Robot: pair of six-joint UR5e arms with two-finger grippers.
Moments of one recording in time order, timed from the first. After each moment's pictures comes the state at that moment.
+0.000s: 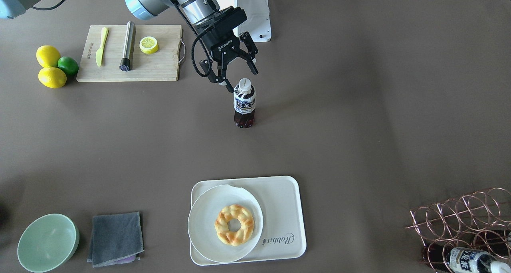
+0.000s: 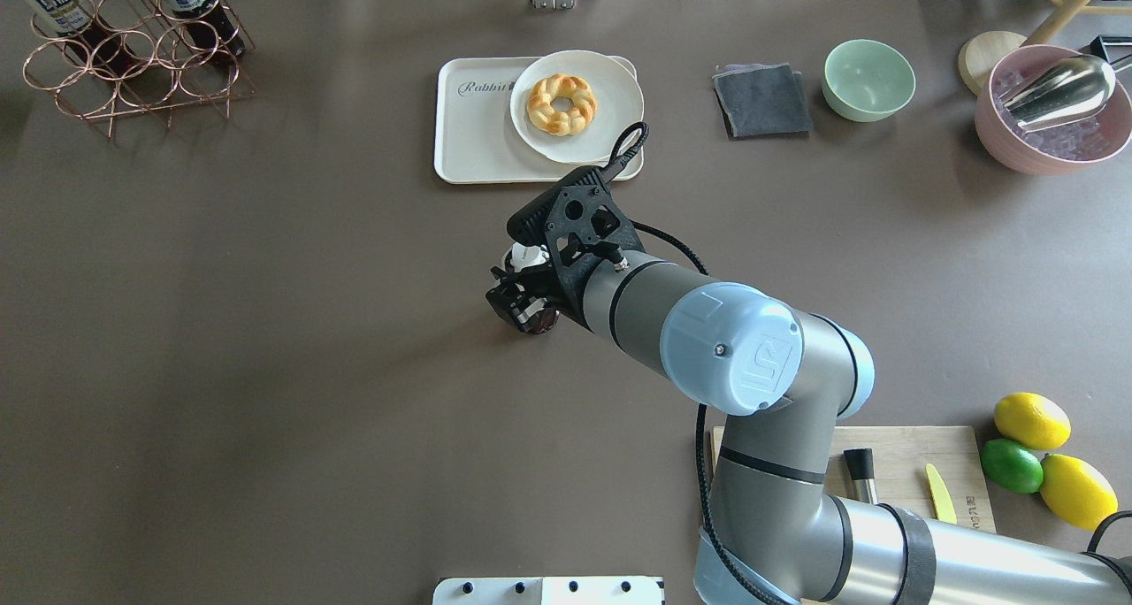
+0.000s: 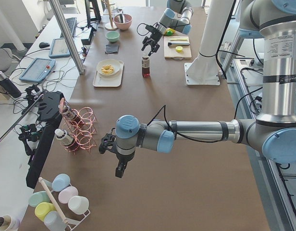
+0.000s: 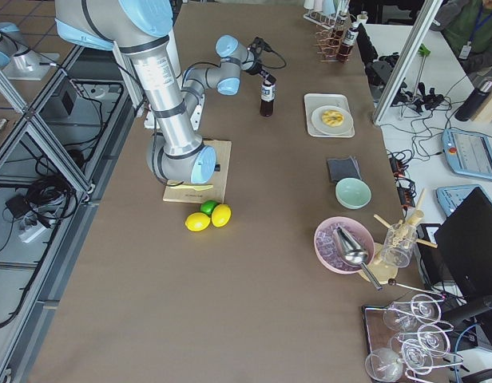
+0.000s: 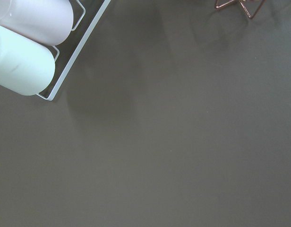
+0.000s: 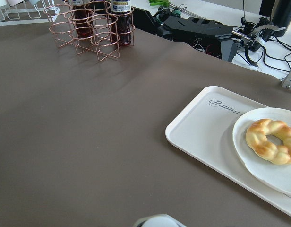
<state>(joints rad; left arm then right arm) -1.57 -1.50 -1.62 -1.79 -2.27 0.10 0.37 -0.99 1.84 -1.04 1.35 0.62</state>
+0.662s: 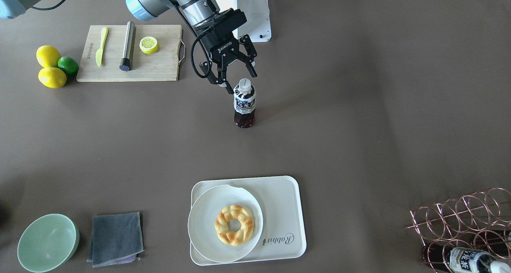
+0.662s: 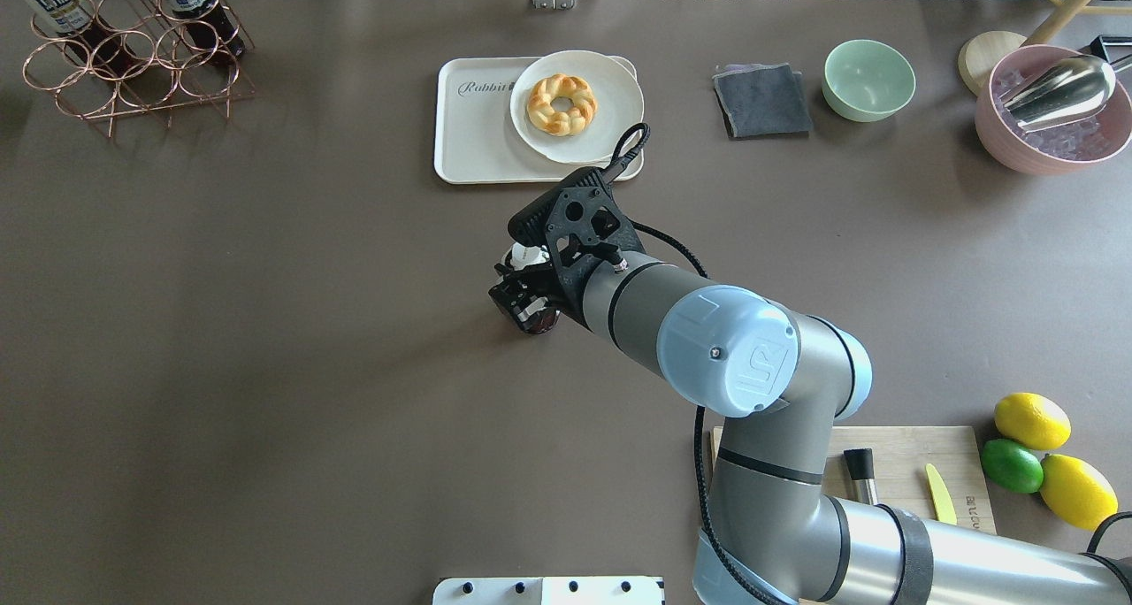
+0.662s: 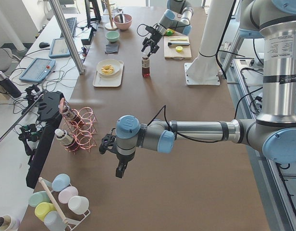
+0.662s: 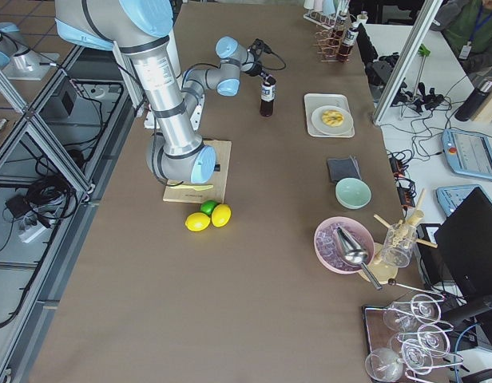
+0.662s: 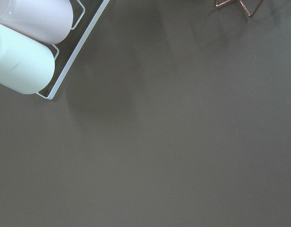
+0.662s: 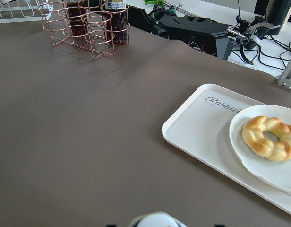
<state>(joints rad) -1.57 -1.50 -1.62 -1.79 -2.27 0.10 0.36 -0.99 1.83 -1.04 1.33 0.63</state>
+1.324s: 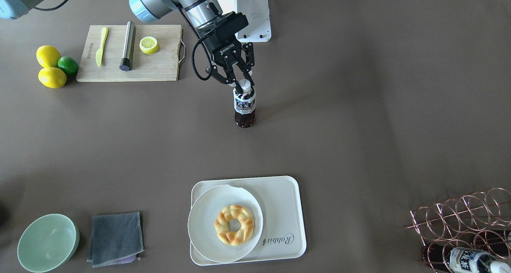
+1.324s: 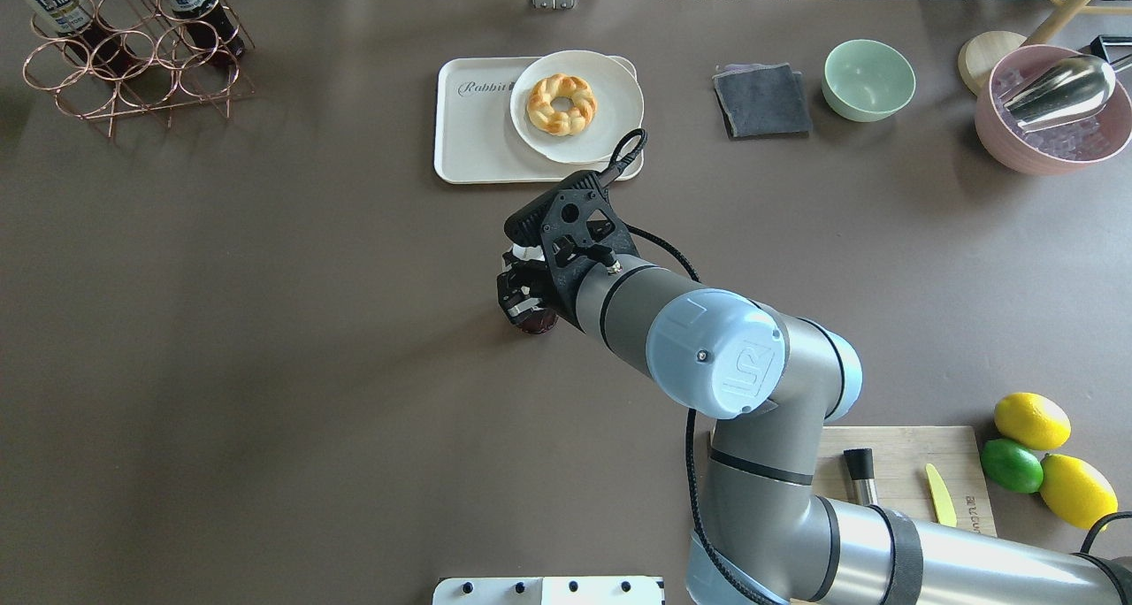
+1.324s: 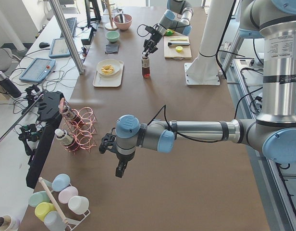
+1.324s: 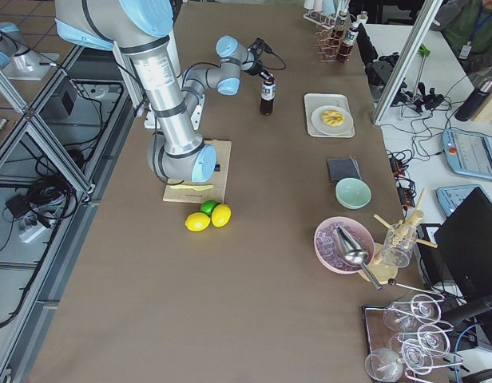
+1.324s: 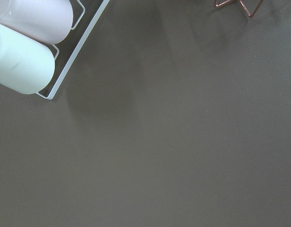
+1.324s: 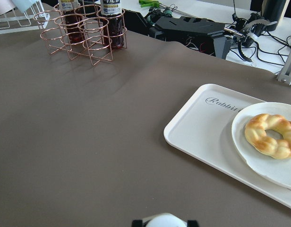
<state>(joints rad) -1.57 -1.50 -1.62 -1.79 -2.27 0.10 0.36 -0.98 1.82 -1.04 1.33 0.68</state>
